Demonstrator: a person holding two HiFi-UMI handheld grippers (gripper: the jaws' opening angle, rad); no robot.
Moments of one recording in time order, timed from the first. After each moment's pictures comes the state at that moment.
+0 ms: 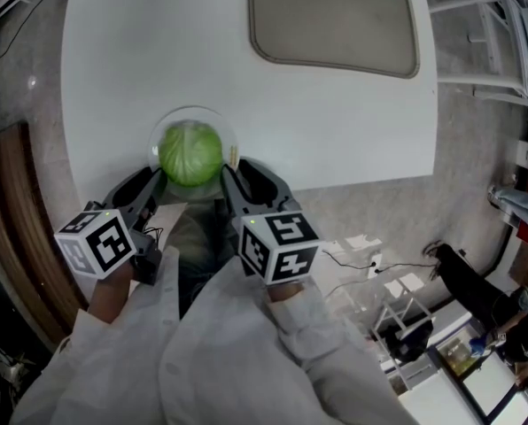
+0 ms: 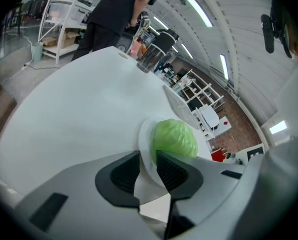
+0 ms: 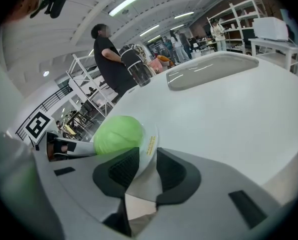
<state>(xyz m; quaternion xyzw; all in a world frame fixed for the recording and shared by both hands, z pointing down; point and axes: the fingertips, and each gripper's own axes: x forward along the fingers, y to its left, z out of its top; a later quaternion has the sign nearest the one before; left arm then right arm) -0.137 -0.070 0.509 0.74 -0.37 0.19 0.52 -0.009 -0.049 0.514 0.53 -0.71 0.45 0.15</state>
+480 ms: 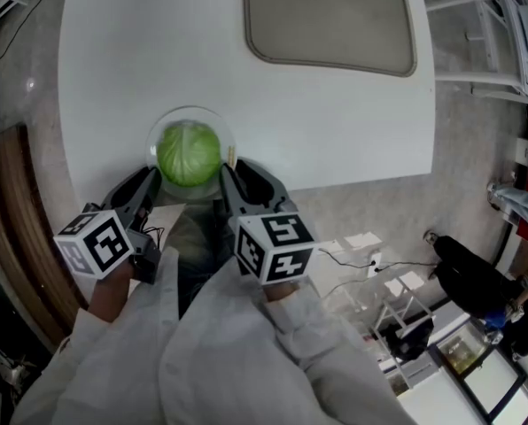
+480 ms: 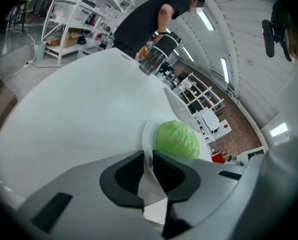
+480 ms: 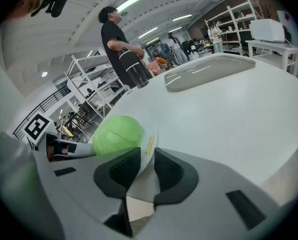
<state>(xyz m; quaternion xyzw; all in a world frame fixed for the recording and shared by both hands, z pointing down) -0.140 -0.072 0.513 0.74 -0.38 0.18 0.53 -0.008 -0.050 0.516 0.54 -0.70 0.44 0.14</state>
